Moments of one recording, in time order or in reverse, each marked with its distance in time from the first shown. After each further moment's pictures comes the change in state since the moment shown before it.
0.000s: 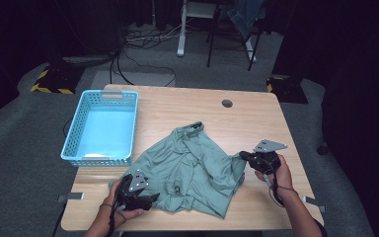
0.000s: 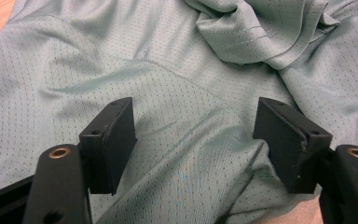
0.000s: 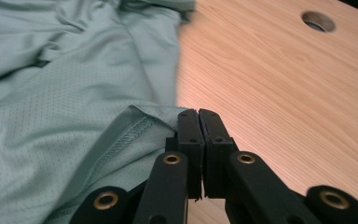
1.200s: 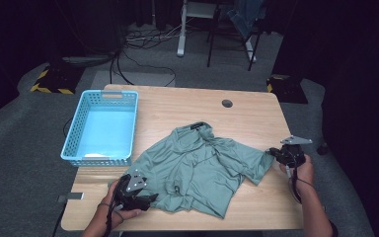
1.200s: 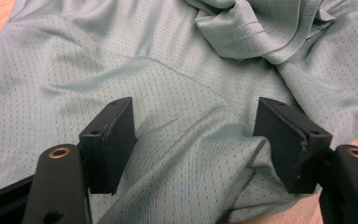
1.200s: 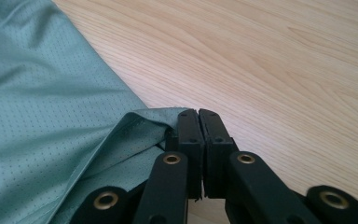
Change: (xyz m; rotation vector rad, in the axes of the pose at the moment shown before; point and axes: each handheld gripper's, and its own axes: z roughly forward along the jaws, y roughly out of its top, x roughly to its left) left arm 0.004 -0.004 -0.003 -0.005 -0.015 0.012; right arm -0.090 -0.055 -0.008 0.124 -0.228 0.212
